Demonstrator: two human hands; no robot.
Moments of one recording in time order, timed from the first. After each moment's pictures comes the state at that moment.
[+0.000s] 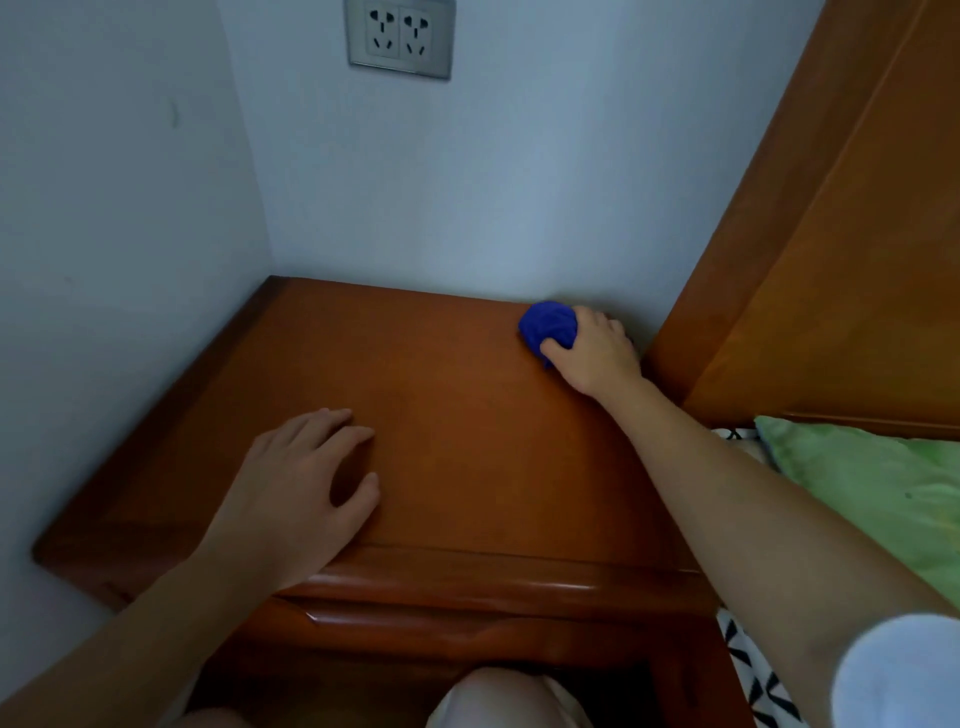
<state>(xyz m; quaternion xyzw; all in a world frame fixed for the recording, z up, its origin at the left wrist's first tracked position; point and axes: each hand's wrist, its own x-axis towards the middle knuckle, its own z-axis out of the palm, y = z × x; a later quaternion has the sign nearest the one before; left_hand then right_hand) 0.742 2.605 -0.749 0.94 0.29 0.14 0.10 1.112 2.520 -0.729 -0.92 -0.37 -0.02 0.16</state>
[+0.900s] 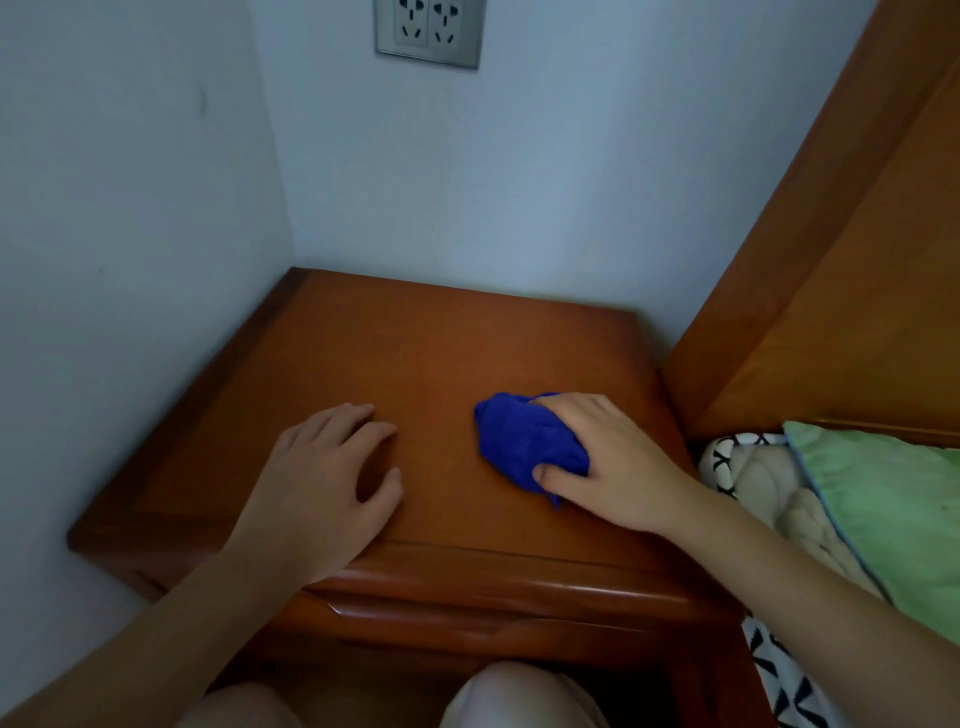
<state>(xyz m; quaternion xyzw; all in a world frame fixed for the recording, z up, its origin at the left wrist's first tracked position) 0.742 2.605 -0.751 0.94 0.30 0.16 0.11 1.006 2.428 -0.726 -0.77 -0.61 0.07 0.16</state>
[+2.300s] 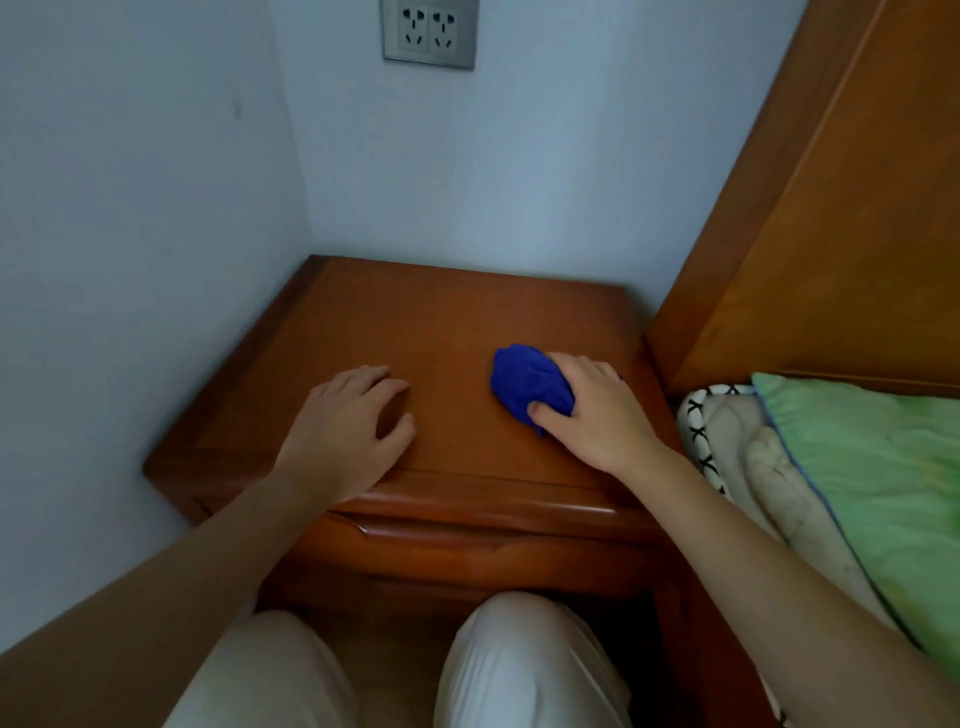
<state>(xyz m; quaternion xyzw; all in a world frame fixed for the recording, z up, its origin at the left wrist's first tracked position) 0.740 2.601 -0.747 0.94 0.29 0.15 0.09 0.975 2.422 -0.726 -0.84 -0.49 0.01 0.21</state>
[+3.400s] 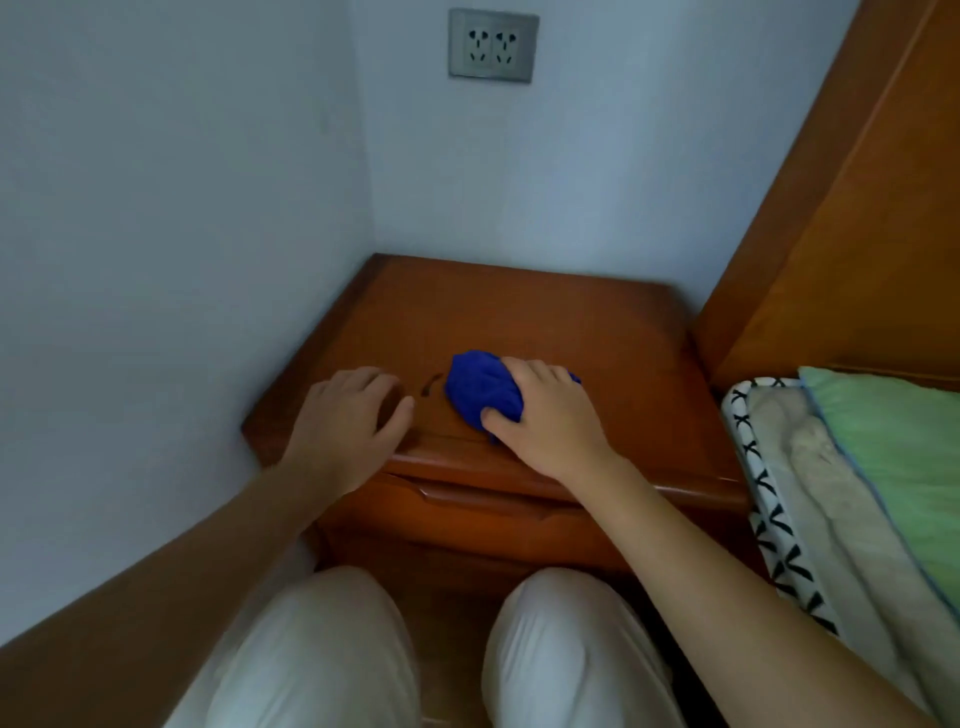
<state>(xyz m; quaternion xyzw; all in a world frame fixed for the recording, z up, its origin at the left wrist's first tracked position) 0.676 2.604 -0.747 0.92 0.34 0.18 0.06 0.880 2.461 -0.734 -0.81 -0.54 0.00 0.20</state>
